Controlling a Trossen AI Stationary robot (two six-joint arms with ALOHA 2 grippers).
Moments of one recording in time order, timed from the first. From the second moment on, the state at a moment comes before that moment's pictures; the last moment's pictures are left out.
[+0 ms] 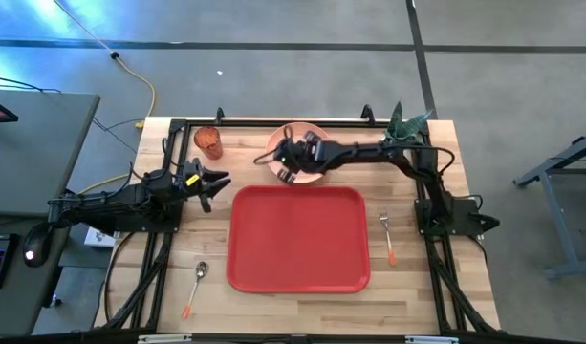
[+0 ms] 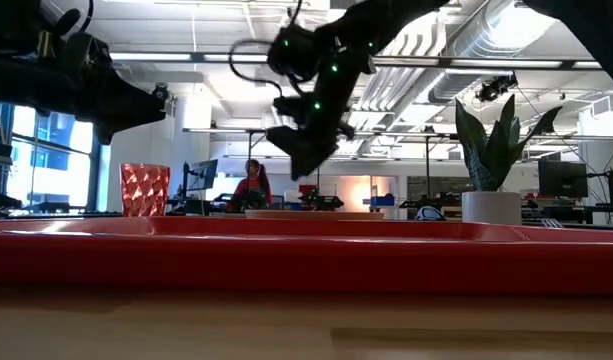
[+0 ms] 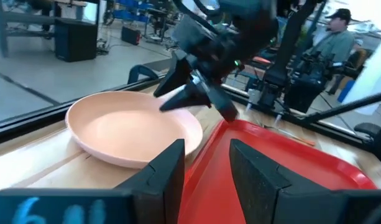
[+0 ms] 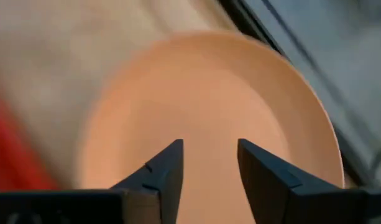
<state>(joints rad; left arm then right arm) 0.17 0.12 0.01 0.04 -0.19 -0.27 -0.24 2.09 1.65 -0.59 0.48 0.26</state>
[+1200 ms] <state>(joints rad) 0.17 0.12 0.01 0.12 -0.23 -0.21 -0.52 2.08 1.44 -0.75 0.35 0.55</state>
